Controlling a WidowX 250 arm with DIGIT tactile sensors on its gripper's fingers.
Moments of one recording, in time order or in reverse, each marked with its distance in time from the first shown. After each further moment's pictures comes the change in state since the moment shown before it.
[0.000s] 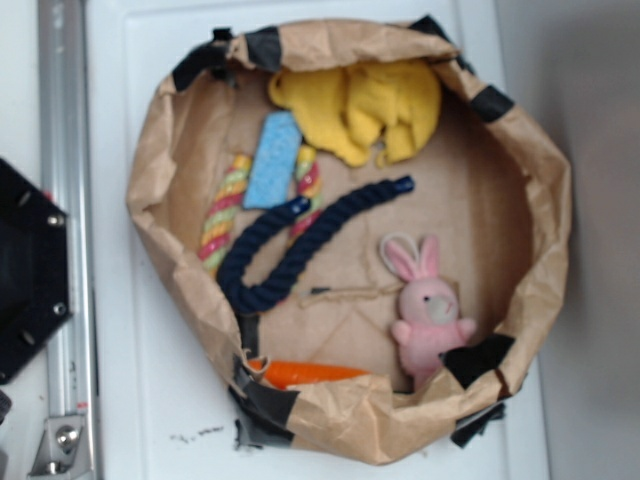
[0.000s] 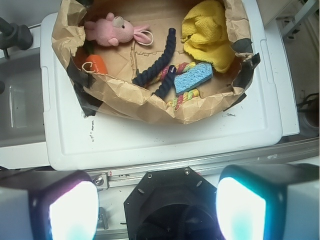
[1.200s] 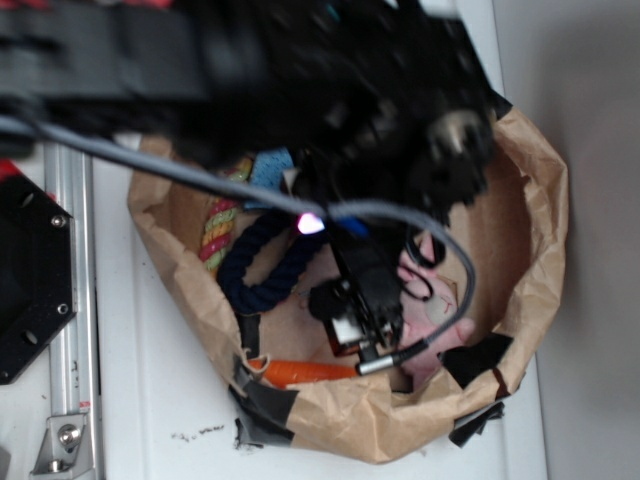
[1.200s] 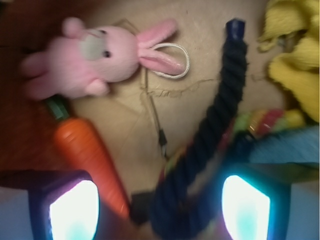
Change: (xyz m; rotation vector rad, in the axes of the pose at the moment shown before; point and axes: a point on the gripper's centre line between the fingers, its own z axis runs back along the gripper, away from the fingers) arm 0.123 -0.028 -0.172 -0.177 0.322 0.095
